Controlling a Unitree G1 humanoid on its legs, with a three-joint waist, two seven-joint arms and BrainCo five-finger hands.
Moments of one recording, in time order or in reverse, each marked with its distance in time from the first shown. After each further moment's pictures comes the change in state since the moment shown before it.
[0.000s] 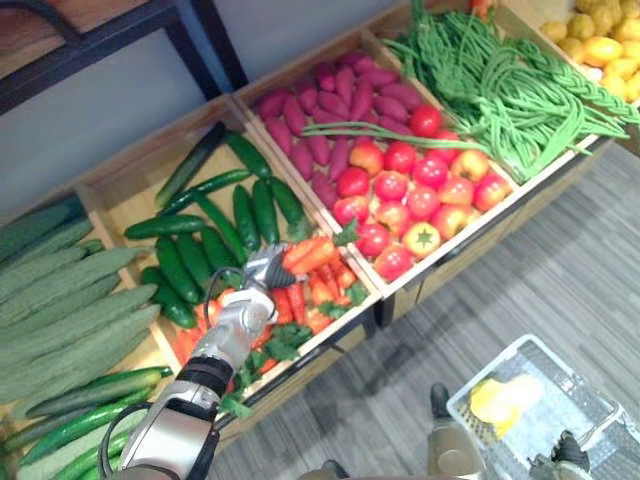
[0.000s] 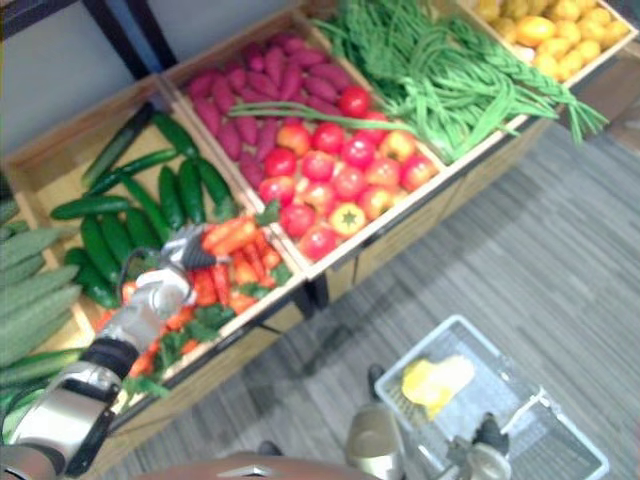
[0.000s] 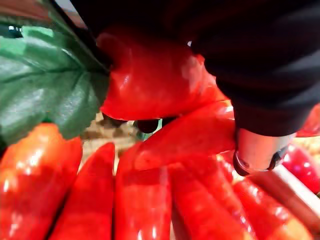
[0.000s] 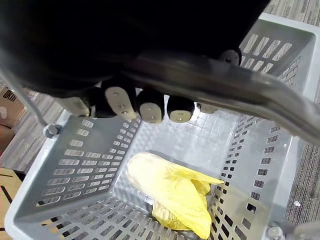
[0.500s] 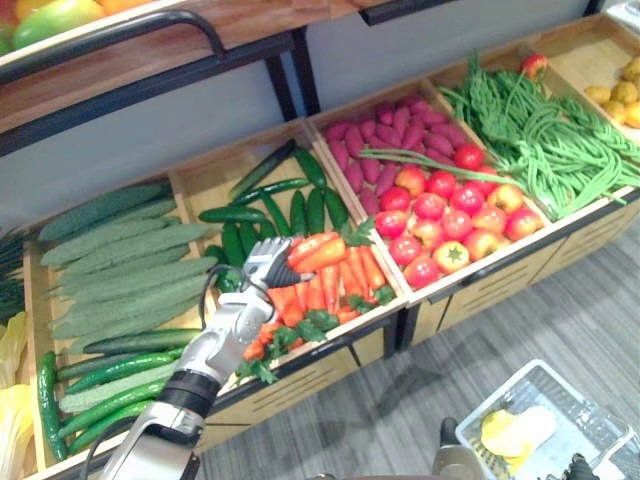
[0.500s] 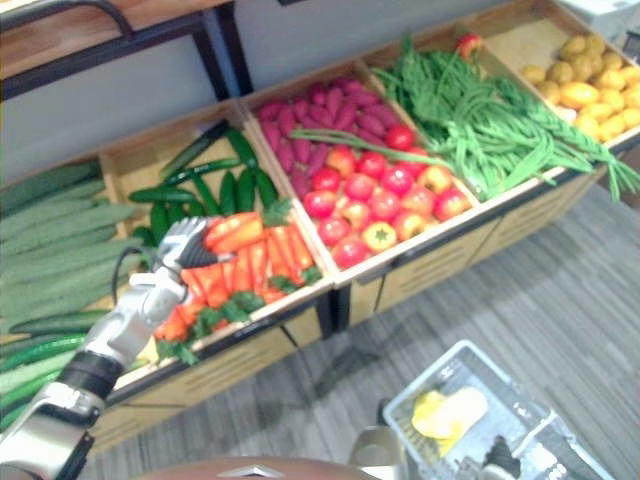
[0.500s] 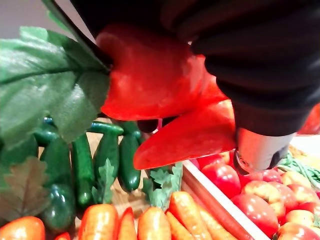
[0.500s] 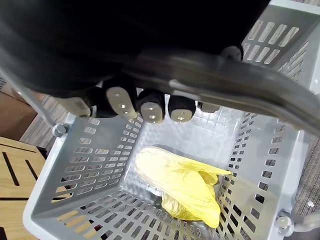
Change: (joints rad) left arm 0.124 0.094 0.000 -0.262 0.027 -0.036 -0.015; right arm 0.051 -0.014 -0.023 -0.007 -0.022 0.034 0.006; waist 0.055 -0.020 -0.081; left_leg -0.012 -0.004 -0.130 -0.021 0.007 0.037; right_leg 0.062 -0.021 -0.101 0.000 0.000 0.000
